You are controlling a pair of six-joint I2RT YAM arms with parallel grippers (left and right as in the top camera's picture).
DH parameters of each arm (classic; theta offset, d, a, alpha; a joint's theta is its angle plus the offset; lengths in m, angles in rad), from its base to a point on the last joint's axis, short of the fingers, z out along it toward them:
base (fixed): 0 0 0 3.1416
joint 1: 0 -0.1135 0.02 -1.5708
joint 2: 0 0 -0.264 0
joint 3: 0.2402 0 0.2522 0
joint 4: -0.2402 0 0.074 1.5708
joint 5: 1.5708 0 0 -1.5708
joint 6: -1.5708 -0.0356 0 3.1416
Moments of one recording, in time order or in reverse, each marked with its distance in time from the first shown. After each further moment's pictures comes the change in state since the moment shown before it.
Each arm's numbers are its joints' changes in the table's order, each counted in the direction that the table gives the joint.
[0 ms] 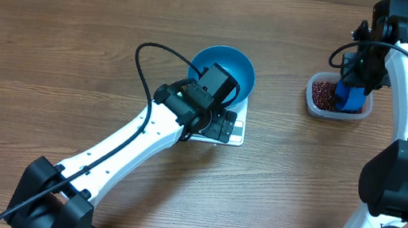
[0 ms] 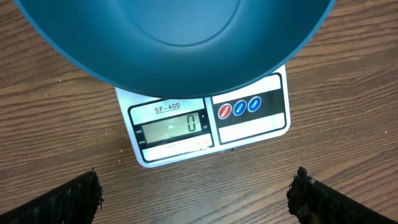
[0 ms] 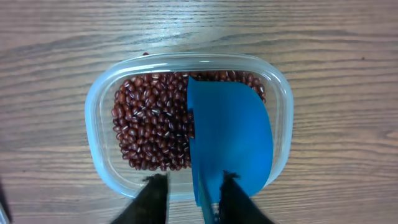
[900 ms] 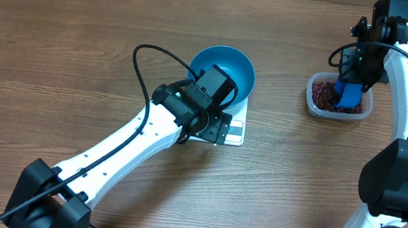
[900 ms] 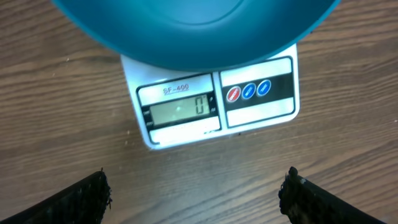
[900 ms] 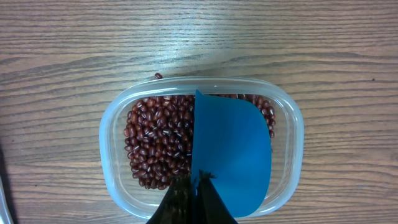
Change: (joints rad) left arm 0.000 0.012 0.002 -0.050 -0.002 0.018; right arm 0.000 0.000 -0.018 0.072 -0.038 0.008
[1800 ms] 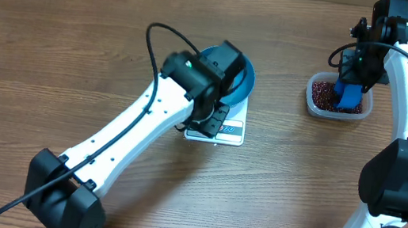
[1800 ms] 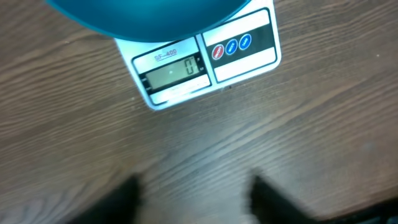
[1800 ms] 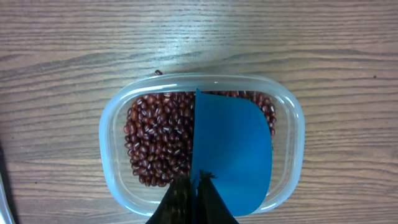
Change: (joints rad) left arm -0.011 -0.121 0.329 -0.395 0.081 -0.143; right arm 0.000 0.000 0.001 -0.007 0.000 0.000
